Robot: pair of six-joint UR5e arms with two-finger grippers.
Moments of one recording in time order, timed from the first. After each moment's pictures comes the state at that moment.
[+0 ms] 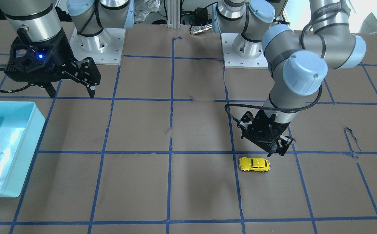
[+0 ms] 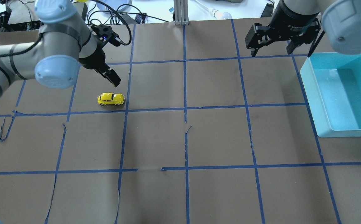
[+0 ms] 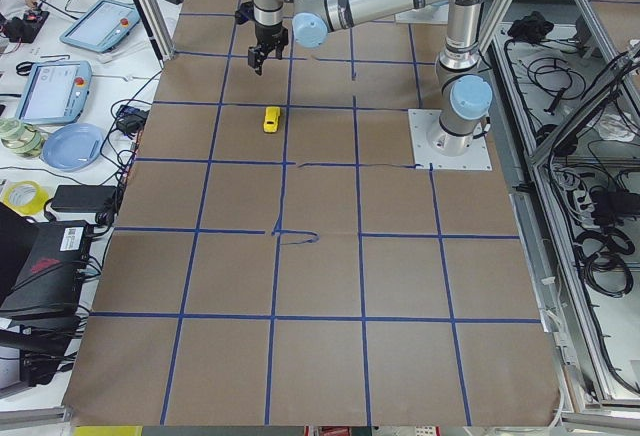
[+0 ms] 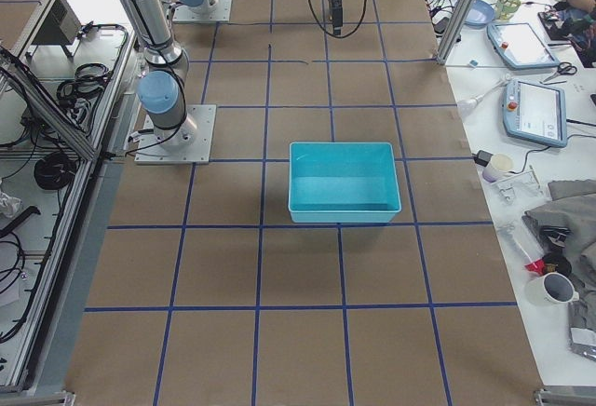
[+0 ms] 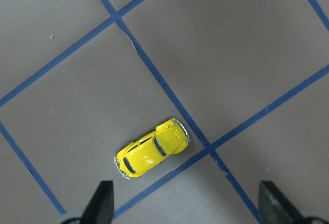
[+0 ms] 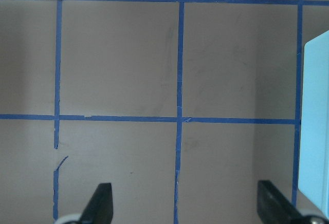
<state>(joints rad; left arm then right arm) -1.54 -1.84 -1.74 -1.03 1.56 0.82 1.59 -1.54 1.54 -1.71 -1.57 -0.02</state>
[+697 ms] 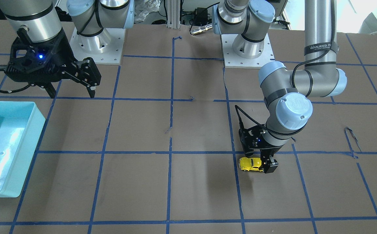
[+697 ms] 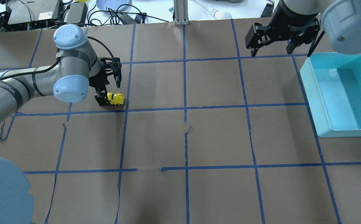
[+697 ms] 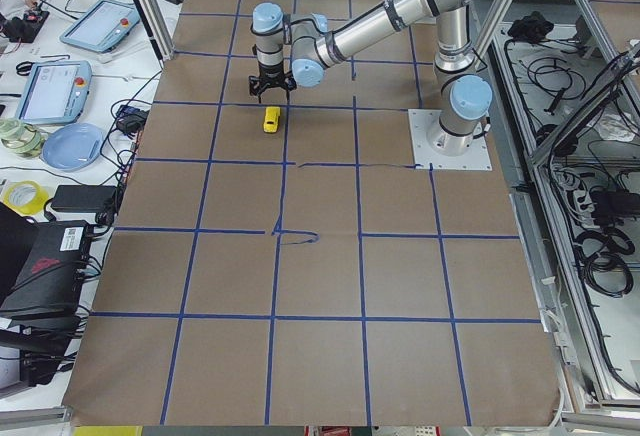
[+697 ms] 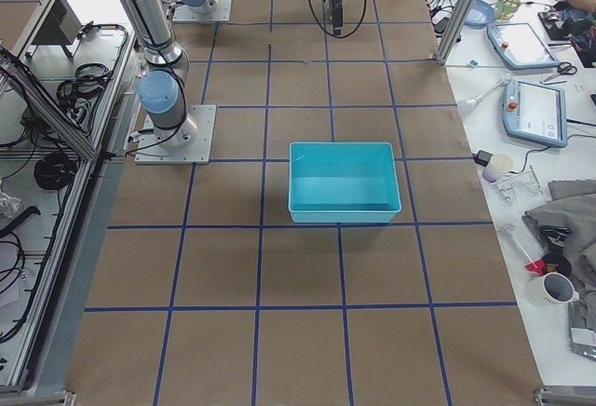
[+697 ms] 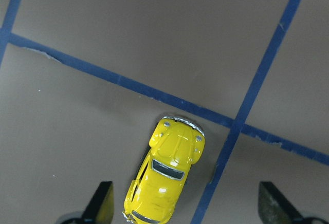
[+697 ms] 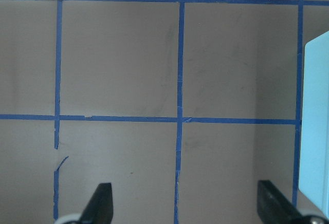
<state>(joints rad) -1.48 -1.97 -1.80 -0.93 1.61 1.55 1.59 -1.54 1.54 -1.71 -1.57 -0.02</state>
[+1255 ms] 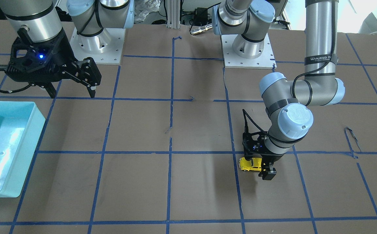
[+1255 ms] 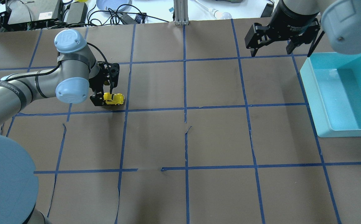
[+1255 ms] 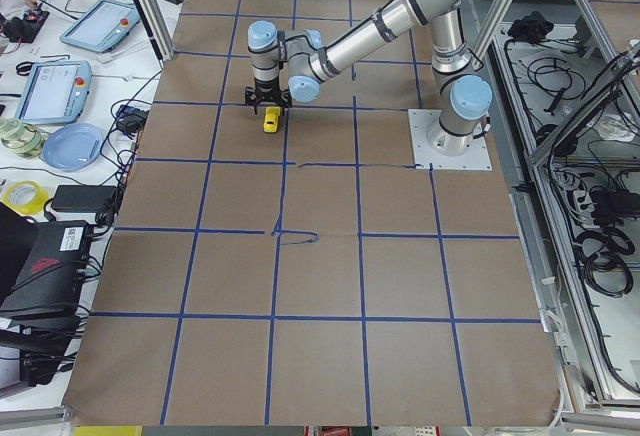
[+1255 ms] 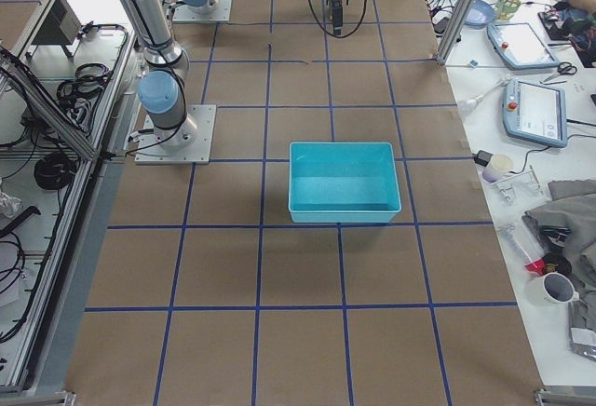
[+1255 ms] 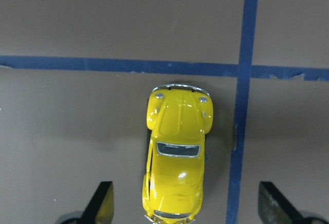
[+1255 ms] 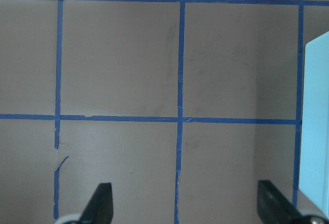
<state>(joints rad) -1.47 -2.03 -1.80 -0.85 1.61 1.74 1.59 -1.54 1.54 -1.71 -1.57 -0.02</state>
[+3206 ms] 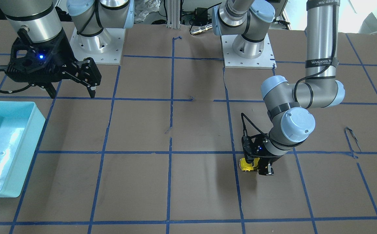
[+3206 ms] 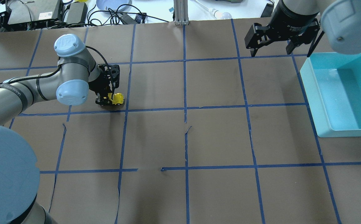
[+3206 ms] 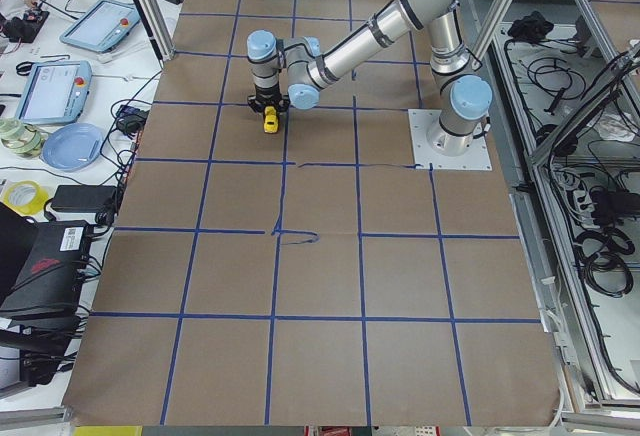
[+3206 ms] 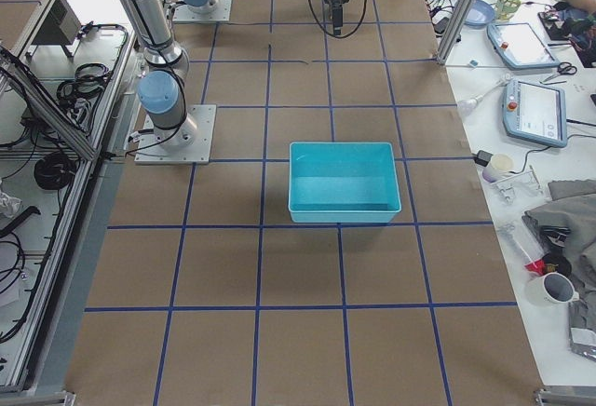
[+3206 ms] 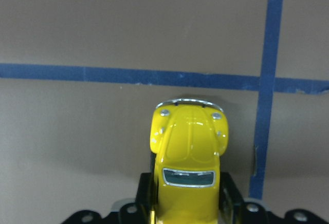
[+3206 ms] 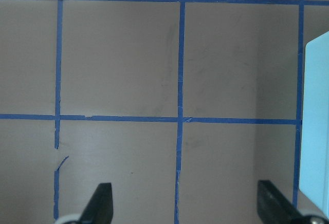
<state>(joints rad) -1.45 -2.04 -1.81 -0.86 1.55 1.64 1.59 -1.54 1.54 -1.71 -1.57 -0.02</state>
